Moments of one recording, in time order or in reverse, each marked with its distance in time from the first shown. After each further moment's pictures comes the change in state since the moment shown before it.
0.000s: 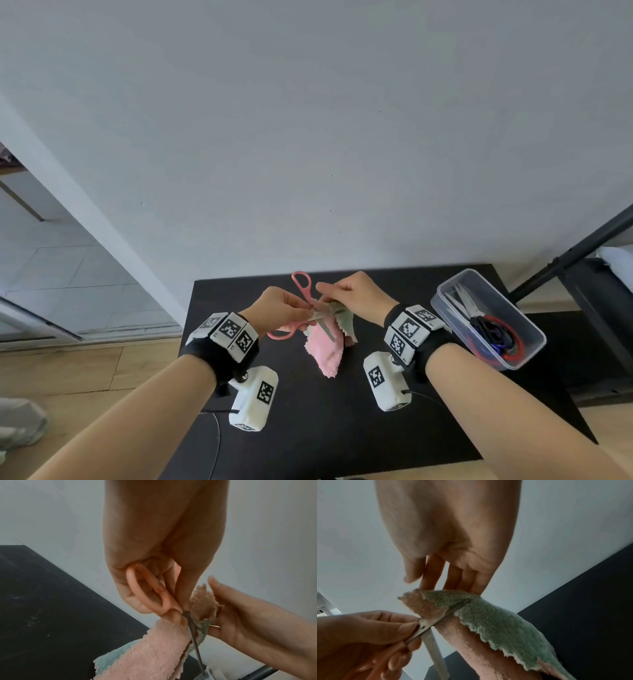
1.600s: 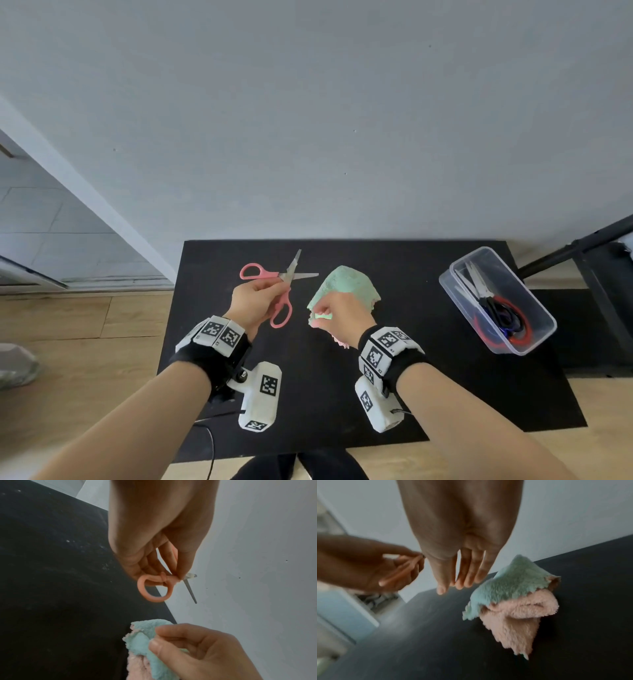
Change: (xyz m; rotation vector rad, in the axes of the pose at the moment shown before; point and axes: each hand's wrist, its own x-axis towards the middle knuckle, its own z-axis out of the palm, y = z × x) left_hand 0.032 -0.073 0.009 -0.683 0.367 -0.213; right_hand 0.011 0.064 0.066 -0.506 -0.058 0.173
